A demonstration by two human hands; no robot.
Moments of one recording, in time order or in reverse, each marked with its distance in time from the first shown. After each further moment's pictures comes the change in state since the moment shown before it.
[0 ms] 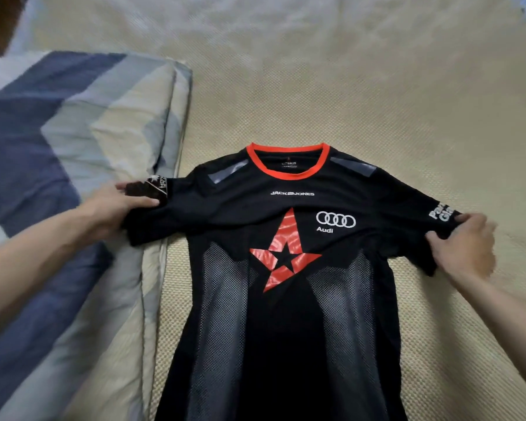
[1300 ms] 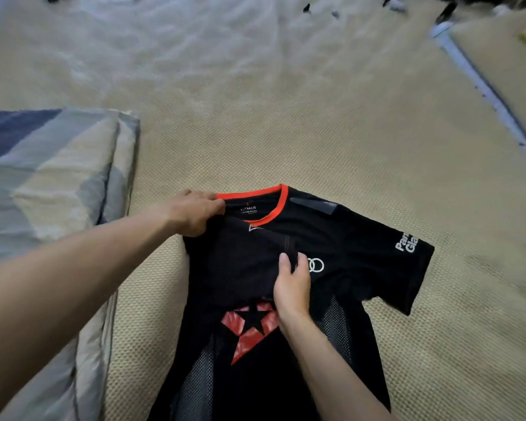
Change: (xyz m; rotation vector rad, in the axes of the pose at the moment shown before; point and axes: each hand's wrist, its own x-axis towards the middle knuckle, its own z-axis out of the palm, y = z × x) left_hand 0.073 0.095 0.190 1.758 -0.453 0.746; right_hand -0.118 -0.157 0.100 0.952 -0.400 0.230
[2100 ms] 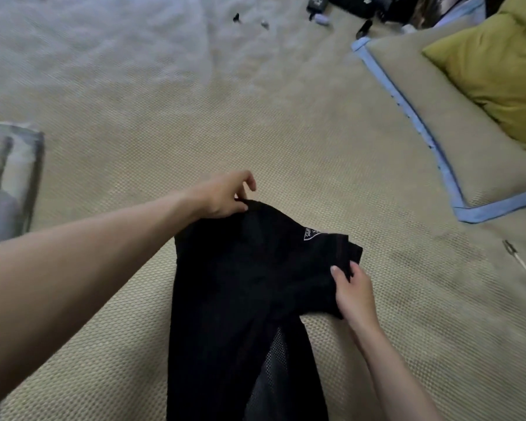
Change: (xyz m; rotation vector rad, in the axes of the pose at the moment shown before) left_hand 0.086 0.126 -0.096 -0.658 0.176 0.148; right_hand 0.060 -0.024 -0.202 -0.213 0.216 -0.059
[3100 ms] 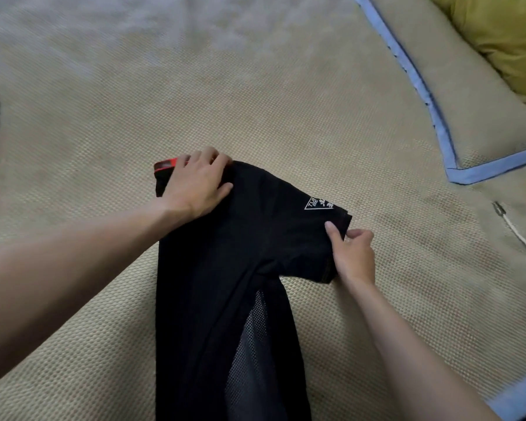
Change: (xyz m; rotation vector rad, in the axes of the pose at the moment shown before) left_hand -0.010 -0.003 0.075 0.363 0.313 0.005; right_hand 0.031 0.024 -0.031 -0.313 0.149 0.107
